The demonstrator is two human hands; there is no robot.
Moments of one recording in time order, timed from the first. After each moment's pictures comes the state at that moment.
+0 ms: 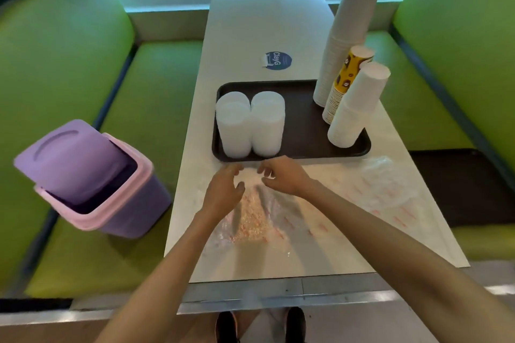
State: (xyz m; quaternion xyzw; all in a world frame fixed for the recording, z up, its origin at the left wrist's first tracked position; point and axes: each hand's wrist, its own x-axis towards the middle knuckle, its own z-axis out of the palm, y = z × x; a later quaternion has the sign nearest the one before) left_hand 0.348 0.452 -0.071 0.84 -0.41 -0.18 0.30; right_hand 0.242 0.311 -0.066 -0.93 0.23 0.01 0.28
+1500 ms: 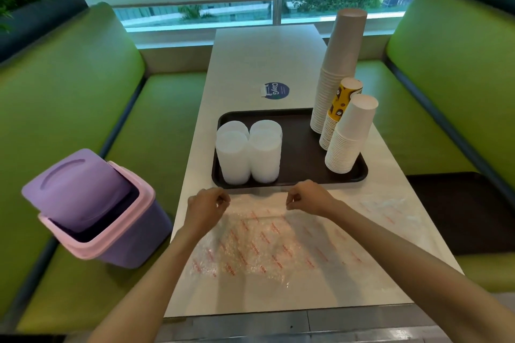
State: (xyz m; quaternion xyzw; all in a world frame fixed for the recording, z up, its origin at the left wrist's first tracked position) left_hand 0.386 0.453 -0.077 0.87 -0.43 -0.09 0.21; right_hand 0.205 0.259 -0.067 -0.93 0.26 0.08 0.26
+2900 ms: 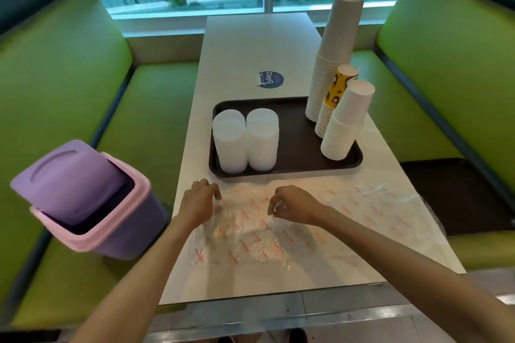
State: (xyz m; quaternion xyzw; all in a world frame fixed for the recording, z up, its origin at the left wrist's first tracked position) left_hand 0.406 0.465 -0.098 0.86 -0.49 -0.12 0.04; right_hand 0.202 0.317 -0.062 -0.94 0.19 0.09 0.26
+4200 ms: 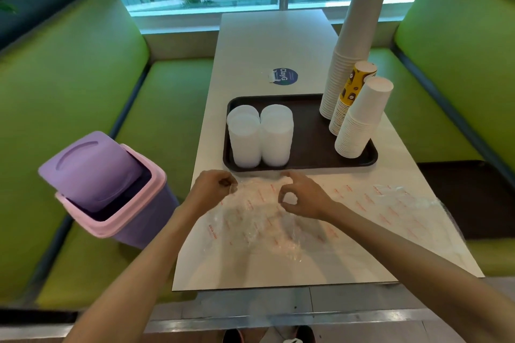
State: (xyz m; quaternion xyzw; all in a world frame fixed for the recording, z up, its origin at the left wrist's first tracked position) left_hand 0.401 0.472 -0.065 0.82 -0.44 -0.20 0.30; right_hand 0.201 0.315 -0.079 -0.95 0.19 0.01 0.25
